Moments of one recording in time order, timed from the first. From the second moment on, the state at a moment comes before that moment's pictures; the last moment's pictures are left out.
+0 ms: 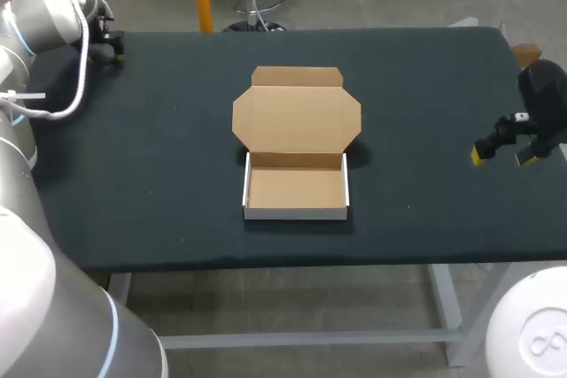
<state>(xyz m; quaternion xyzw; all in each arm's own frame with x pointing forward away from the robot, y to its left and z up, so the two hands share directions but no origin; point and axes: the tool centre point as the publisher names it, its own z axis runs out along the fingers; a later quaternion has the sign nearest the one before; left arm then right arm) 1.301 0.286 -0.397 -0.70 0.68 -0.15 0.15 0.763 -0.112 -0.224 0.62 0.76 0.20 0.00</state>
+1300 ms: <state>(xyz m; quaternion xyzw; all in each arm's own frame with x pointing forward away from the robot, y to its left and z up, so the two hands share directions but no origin) 1.236 0.280 -0.363 -0.70 0.71 -0.09 0.04 0.775 -0.105 -0.213 0.55 0.80 0.23 0.03</state>
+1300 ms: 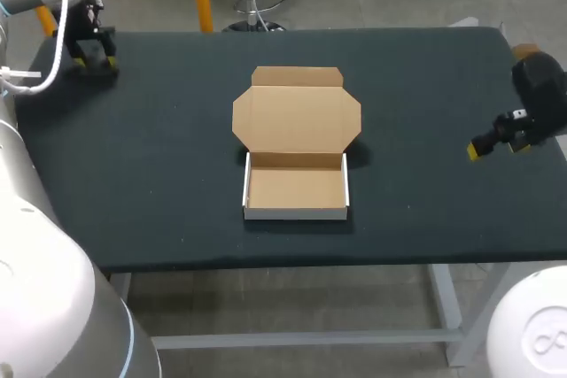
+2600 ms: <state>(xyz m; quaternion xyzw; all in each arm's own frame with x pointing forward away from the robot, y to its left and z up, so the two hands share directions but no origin) 1.105 0.231 -0.294 -0.63 0.77 -0.09 -0.01 0.738 -0.082 -0.234 0.30 0.91 0.29 -0.06</state>
